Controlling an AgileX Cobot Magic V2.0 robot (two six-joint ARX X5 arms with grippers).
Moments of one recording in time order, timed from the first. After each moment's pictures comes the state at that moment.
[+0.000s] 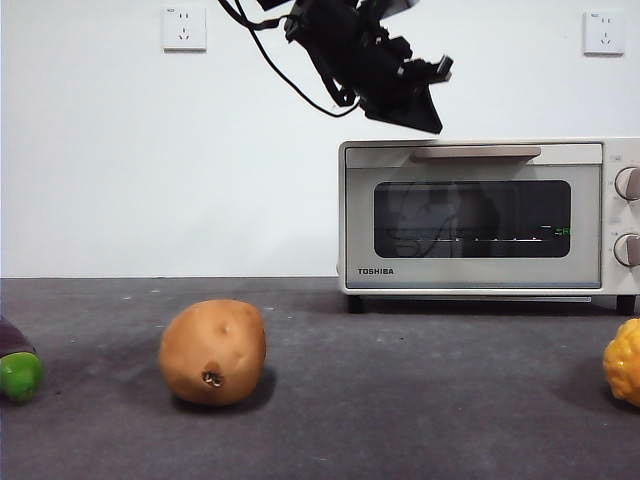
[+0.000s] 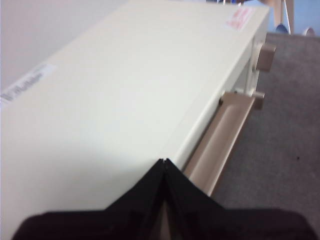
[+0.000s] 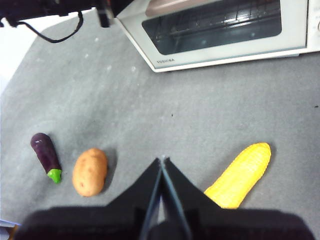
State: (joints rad) left arm -0.65 2.21 2.10 -0.32 0.24 0.32; right arm -0.01 0.60 0.92 -0.92 -0.45 0.19
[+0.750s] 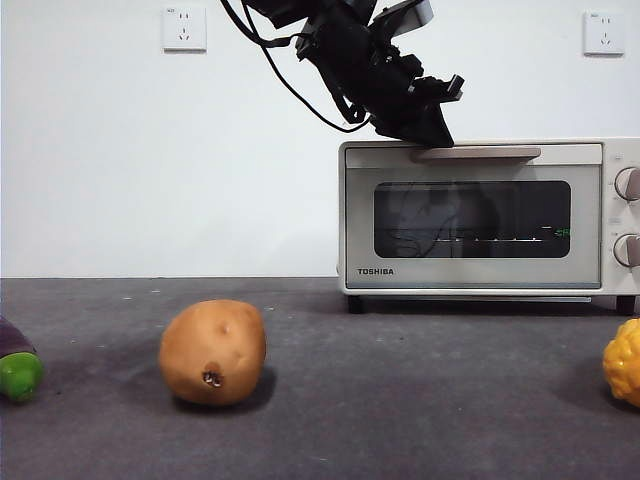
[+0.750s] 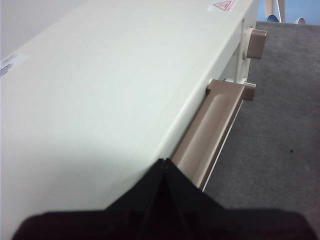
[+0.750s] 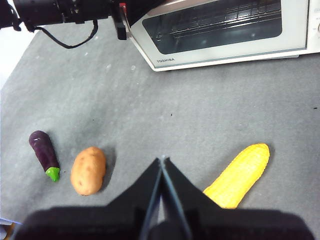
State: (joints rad) left arm -0.66 2.24 2.11 -0.32 0.24 0.34; right arm -0.01 0.60 0.92 -0.92 -0.45 0.17
